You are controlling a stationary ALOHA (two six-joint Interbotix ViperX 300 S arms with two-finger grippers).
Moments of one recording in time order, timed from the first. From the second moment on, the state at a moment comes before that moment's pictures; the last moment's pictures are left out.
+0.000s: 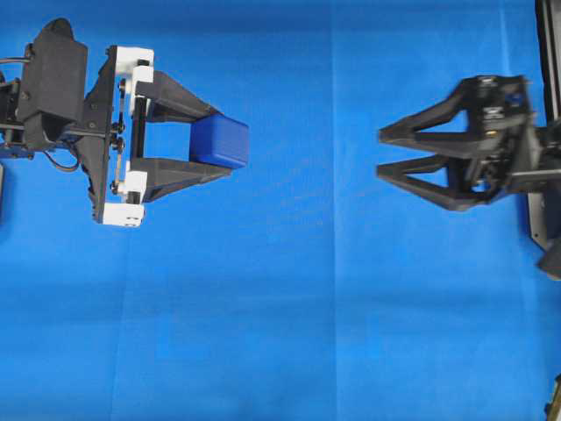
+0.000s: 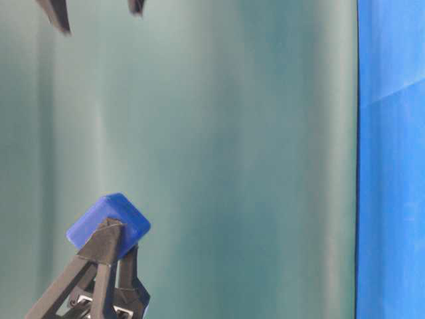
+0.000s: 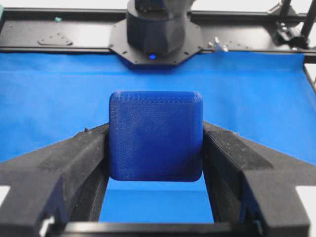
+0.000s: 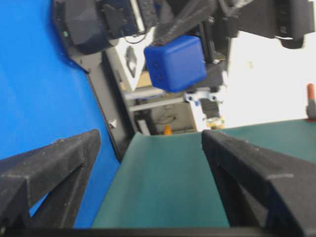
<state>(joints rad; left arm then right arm) 0.00 -0.43 0.73 0.01 -0.15 -0.02 -0.01 -0.65 0.90 -0.51 -0.21 -0.63</state>
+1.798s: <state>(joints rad) 0.00 -0.43 0.73 0.00 -0.15 -0.07 -0.03 -0.12 0.42 -0.55 -0.17 -0.63</state>
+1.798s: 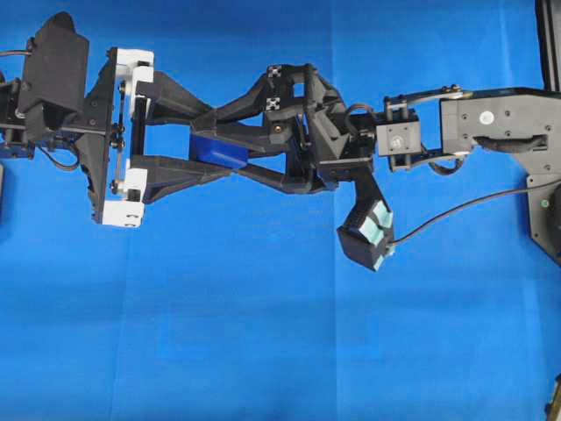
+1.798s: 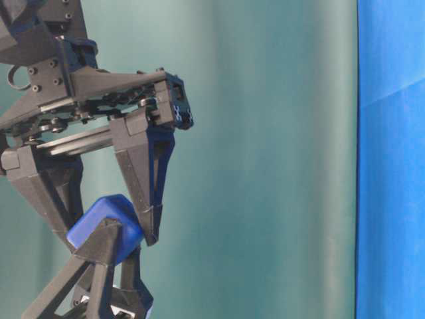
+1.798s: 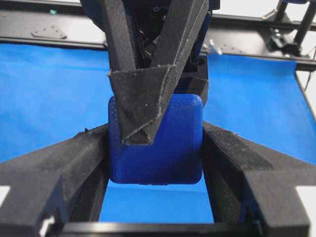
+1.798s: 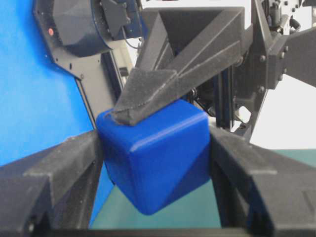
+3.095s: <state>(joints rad) 0.00 -0.43 0.73 0.01 -0.16 -0.07 -0.02 -0.13 0.43 -0.54 -0.15 -0.62</state>
